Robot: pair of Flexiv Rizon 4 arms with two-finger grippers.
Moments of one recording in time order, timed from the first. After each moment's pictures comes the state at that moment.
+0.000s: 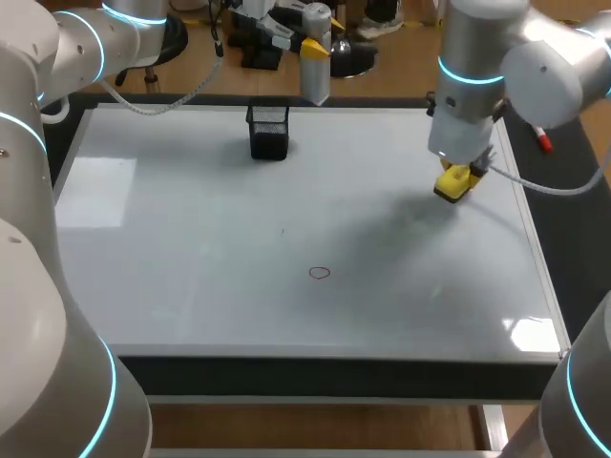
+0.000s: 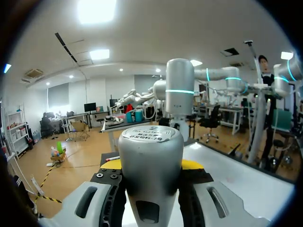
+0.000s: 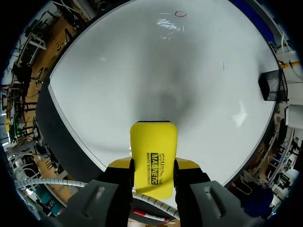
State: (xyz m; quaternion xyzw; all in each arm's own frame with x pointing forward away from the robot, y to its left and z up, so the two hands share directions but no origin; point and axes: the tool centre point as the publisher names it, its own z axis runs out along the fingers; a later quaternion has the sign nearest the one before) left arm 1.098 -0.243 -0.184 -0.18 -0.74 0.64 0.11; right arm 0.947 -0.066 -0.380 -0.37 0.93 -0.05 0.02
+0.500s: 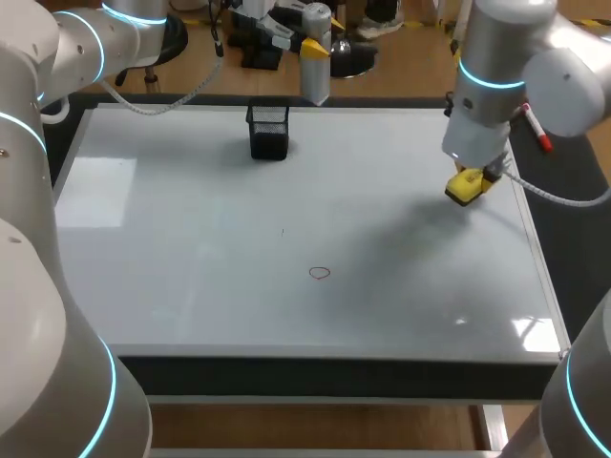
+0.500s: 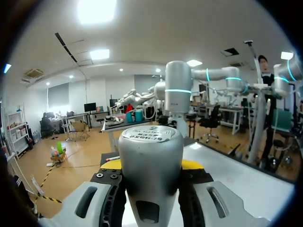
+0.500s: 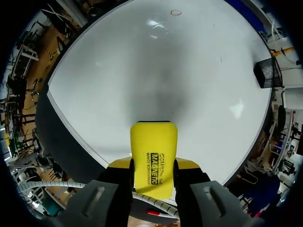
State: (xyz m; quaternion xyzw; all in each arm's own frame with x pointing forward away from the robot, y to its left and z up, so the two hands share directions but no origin) left arm 1.098 -0.243 -0.184 -0.18 -0.74 0.64 0.11; right arm 0.938 -0.083 -0.379 -0.33 0.94 -0.04 0.03
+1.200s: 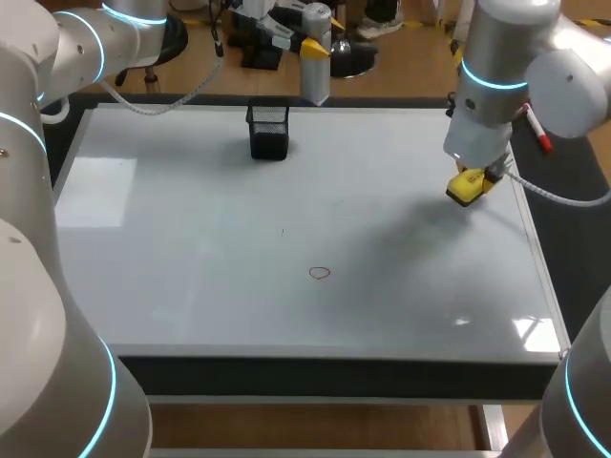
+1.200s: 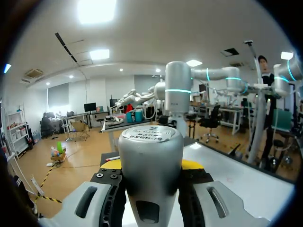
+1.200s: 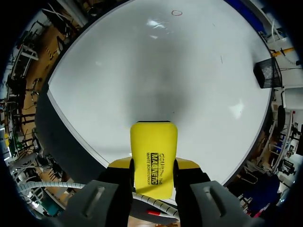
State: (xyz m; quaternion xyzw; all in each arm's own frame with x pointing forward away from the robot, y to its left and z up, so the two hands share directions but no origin) left arm 1.098 -0.243 -0.184 -0.18 -0.74 0.64 0.11; right arm 0.936 -0.084 -0.379 -0.33 0.94 -0.04 0.03
